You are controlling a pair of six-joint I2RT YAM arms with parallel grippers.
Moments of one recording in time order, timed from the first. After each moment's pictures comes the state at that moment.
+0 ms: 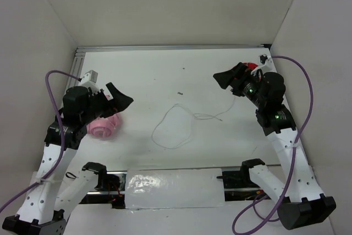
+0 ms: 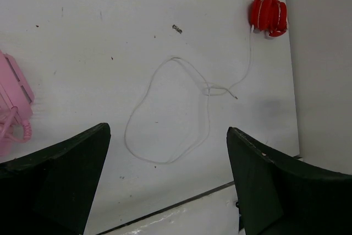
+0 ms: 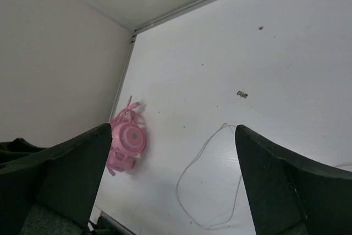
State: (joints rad) left arm -0.19 0.75 0.97 -0.67 0.21 -0.64; right arm 0.16 0.86 0.96 -0.27 -0.31 0.70
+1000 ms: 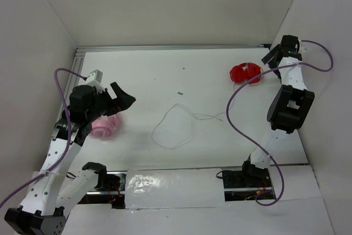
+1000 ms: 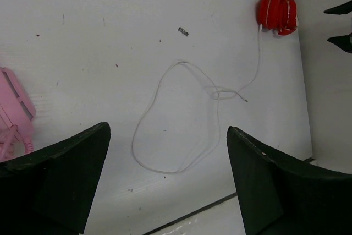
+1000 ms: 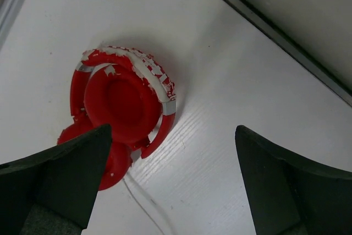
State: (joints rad) left arm -0.20 0.80 0.91 -0.58 0.20 -0.62; right arm -0.34 1.94 1.72 -0.59 0.20 0.55
